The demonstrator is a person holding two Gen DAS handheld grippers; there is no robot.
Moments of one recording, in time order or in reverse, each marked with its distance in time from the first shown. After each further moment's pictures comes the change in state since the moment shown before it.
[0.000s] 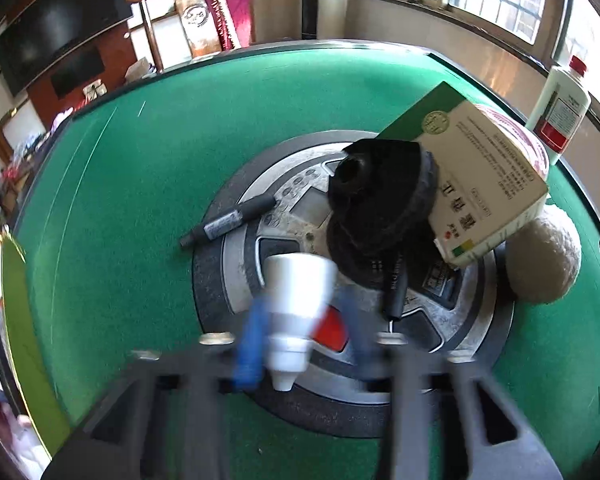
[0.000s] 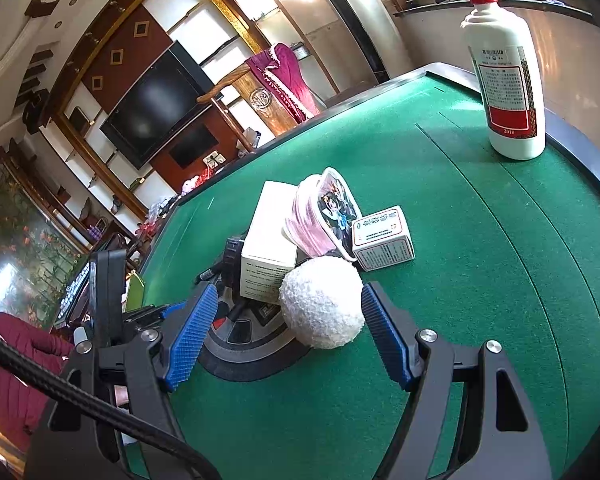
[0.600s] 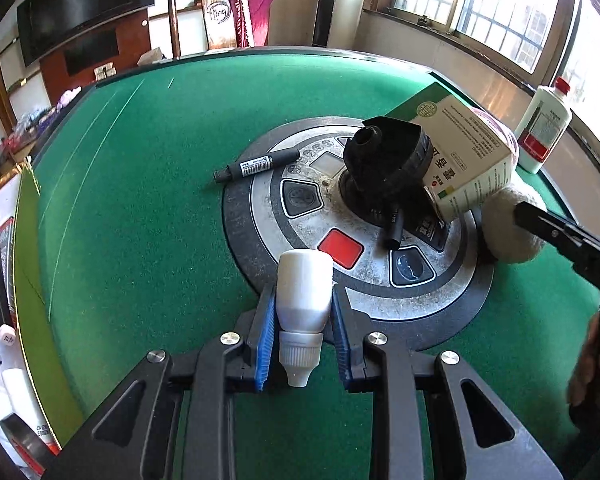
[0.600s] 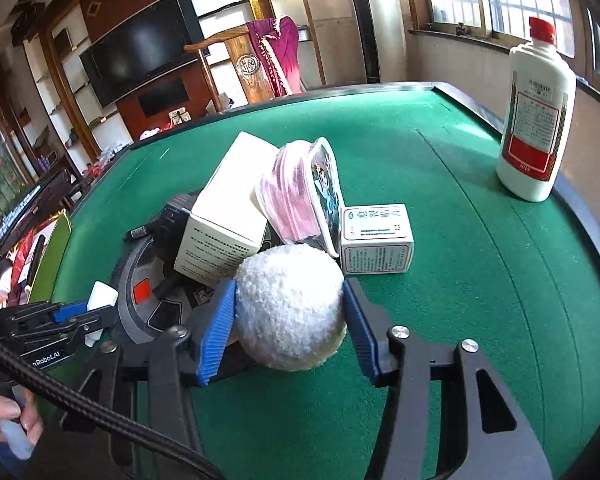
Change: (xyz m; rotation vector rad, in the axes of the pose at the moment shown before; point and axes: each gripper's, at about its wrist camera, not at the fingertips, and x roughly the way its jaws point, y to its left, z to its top) left arm -0.030 0.014 -0.049 -0.075 -0.041 -0.042; right arm 0.054 0.017 -0.012 -0.258 0.074 -0.230
